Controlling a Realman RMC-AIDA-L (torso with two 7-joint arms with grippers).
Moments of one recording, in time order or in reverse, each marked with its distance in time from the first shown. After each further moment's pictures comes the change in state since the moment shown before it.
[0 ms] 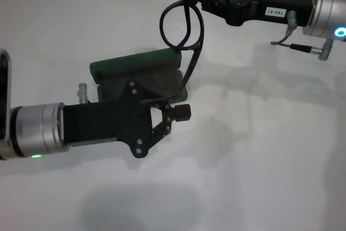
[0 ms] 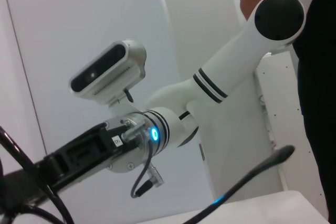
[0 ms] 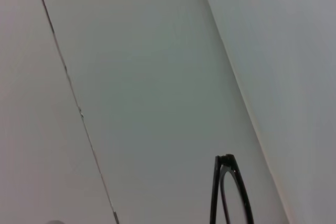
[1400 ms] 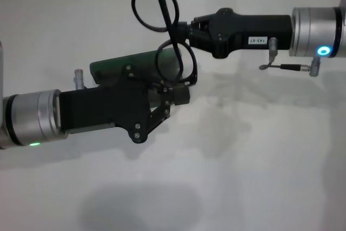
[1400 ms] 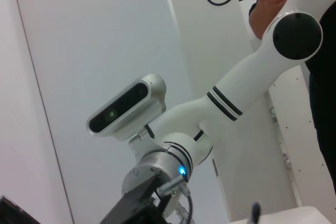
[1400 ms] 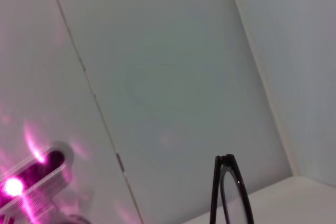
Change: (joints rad) left arm -0.015 0.008 0.000 0.006 -0.055 0.008 -0.020; right arm 0.009 0.003 -0.159 0.008 0.002 0.075 0.000
